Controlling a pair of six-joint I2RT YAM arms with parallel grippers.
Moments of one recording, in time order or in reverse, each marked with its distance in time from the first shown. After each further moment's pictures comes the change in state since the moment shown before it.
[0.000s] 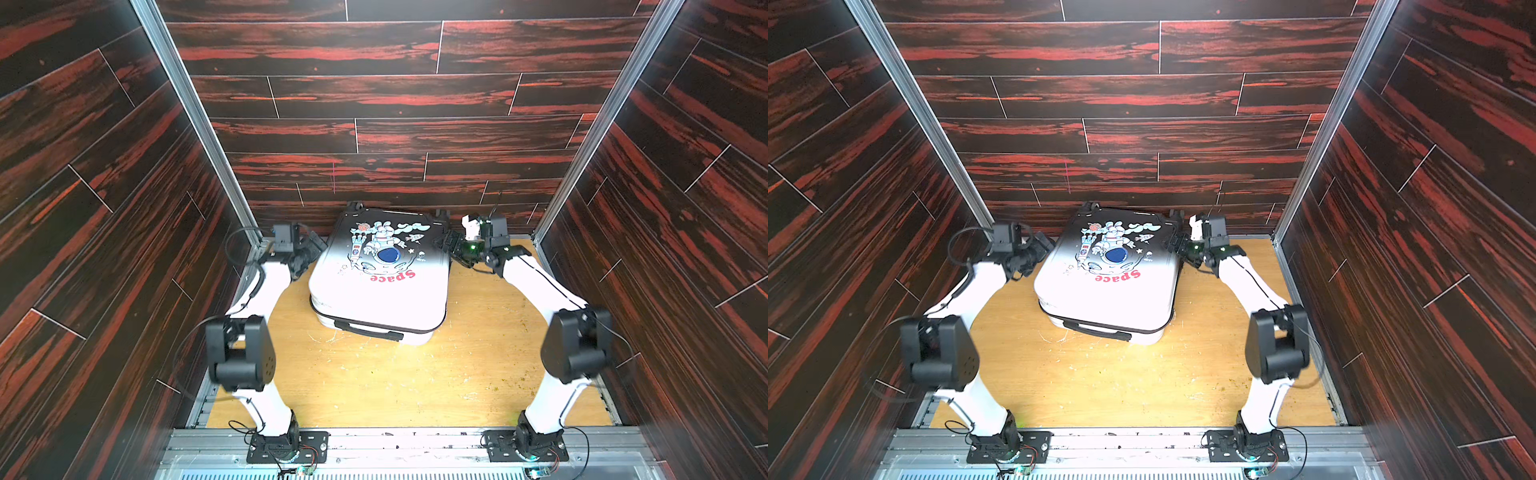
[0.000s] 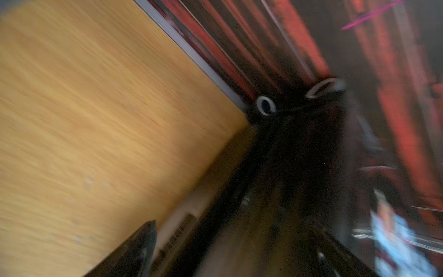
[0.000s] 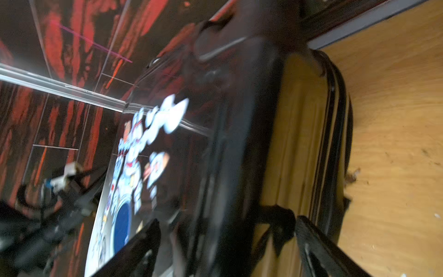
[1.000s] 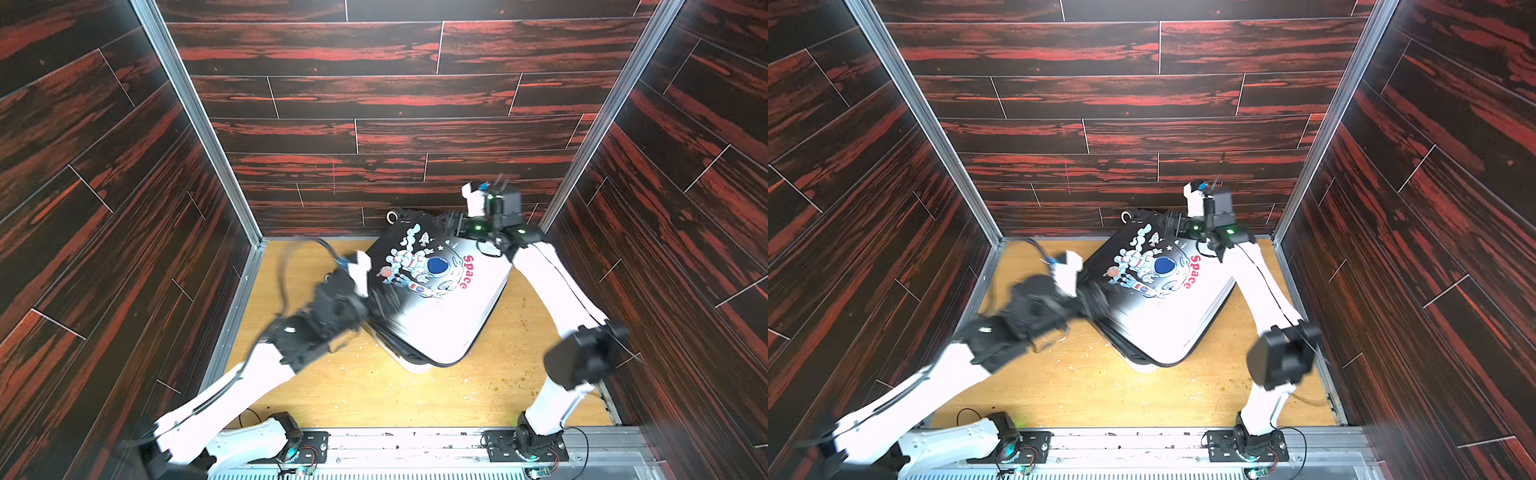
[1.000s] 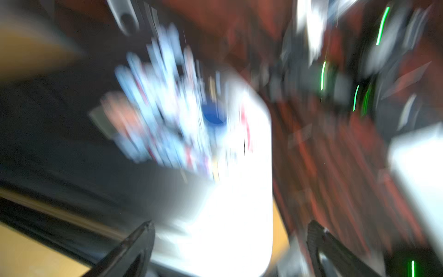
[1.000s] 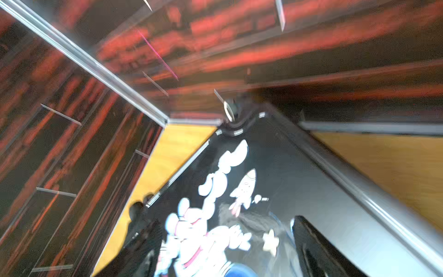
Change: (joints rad) left arm -0.722 -0.629 -0.126 -0.109 -0.317 0.057; right arm 0.048 -0.188 0.206 -0.209 0.203 -0.283
